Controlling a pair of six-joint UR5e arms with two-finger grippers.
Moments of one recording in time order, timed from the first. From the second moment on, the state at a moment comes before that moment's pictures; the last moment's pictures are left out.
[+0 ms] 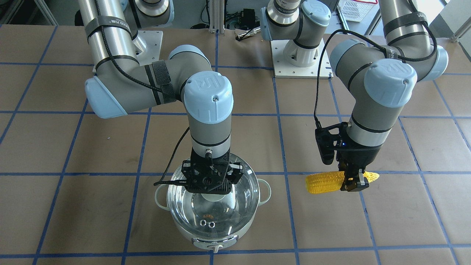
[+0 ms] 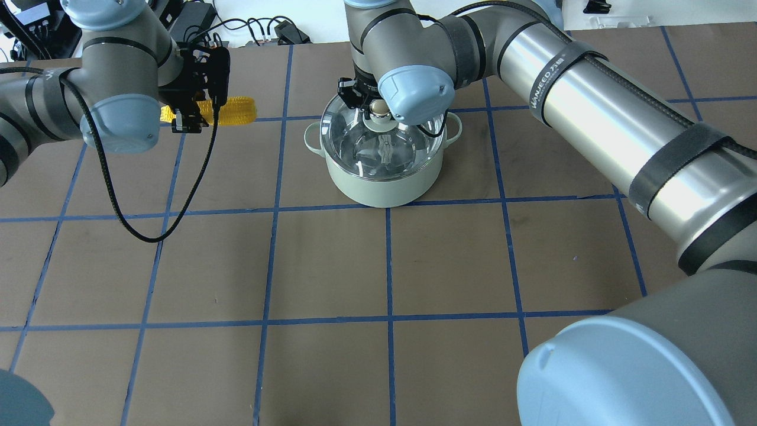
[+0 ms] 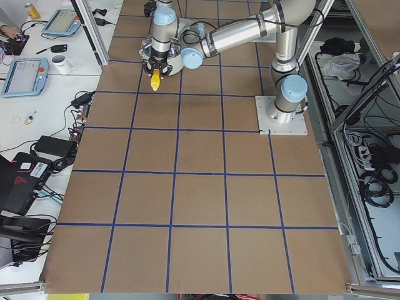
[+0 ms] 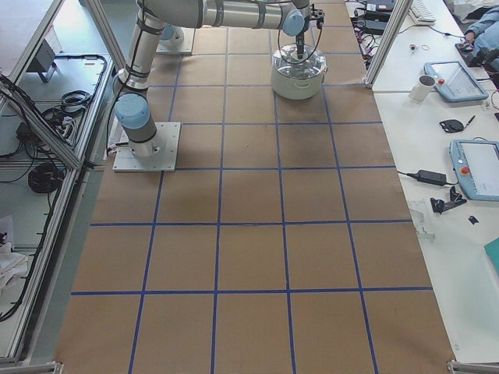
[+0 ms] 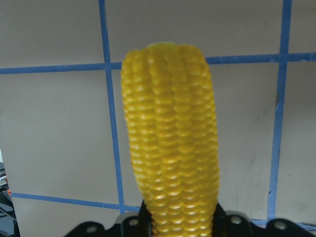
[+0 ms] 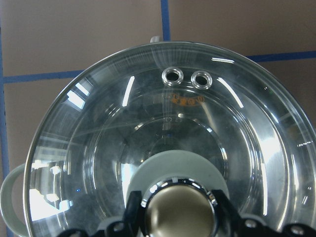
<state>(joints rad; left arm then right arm) -1.47 -1.84 -1.68 -0.93 1.65 1.70 1.93 -1.03 1.29 -2.01 -1.62 0.42</state>
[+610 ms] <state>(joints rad) -1.48 -1.86 -1.68 -0.93 1.64 1.67 1.93 -1.07 1.29 -2.00 -1.62 0.42</state>
